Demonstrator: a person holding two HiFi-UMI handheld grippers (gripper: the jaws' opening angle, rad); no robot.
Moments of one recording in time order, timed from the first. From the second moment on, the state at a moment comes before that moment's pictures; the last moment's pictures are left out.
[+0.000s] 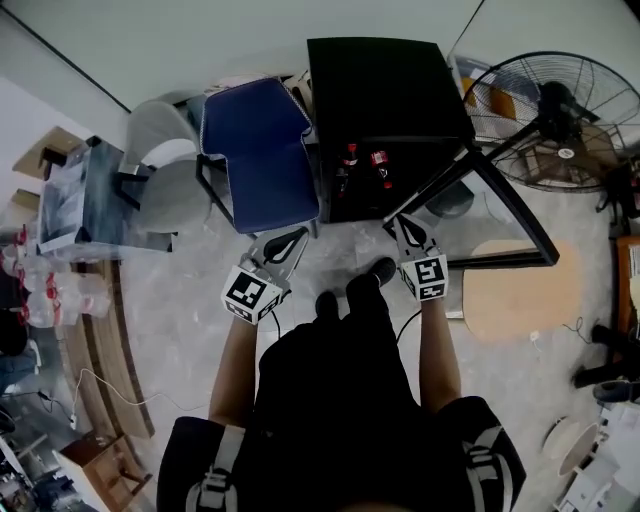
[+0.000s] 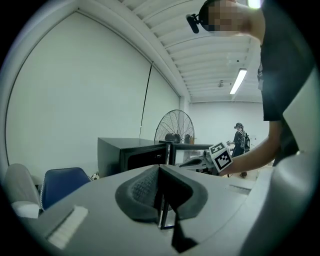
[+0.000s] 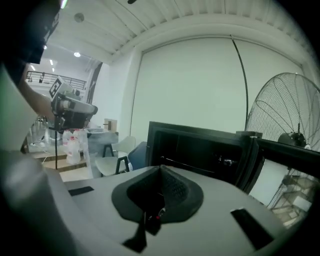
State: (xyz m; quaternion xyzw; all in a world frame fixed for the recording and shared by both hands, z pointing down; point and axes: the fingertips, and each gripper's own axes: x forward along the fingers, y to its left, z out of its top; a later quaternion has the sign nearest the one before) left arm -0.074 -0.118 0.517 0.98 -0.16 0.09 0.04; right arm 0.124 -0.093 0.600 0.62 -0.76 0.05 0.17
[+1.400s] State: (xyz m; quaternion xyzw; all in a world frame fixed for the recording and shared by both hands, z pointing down) left arm -0.071 -0.138 0.495 0.98 -0.16 0.09 0.02; right arm 0.155 -0.049 0.576 0.65 -0.74 0.08 0.14
